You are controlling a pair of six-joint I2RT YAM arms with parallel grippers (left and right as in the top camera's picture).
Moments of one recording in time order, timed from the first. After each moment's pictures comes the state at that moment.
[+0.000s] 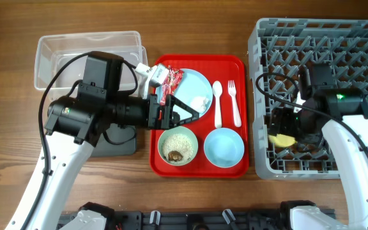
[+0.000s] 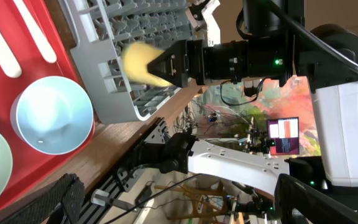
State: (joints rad) left arm -0.31 1.25 1.26 -0.95 1.04 -0.42; right arm 0.04 1.31 1.17 -1.35 0.01 0.29
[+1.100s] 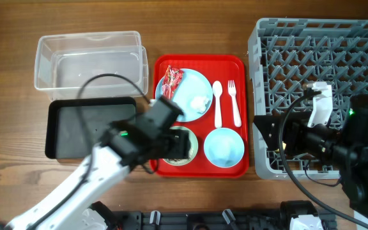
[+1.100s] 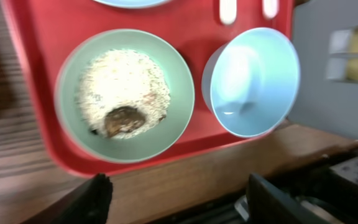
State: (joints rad) left arm -0.75 1.27 1.05 -0.98 0.14 -0.69; right arm 0.04 0.87 1.24 -1.15 -0.55 0.20
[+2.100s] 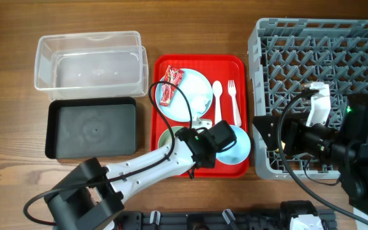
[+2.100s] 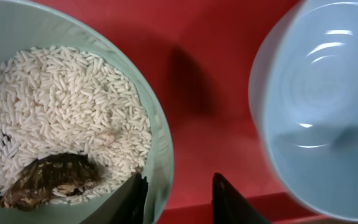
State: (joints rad) left arm -1.02 1.69 1.05 -0.76 -0.11 -0.85; right arm 0.04 0.88 1.24 -1.17 -0.55 0.20
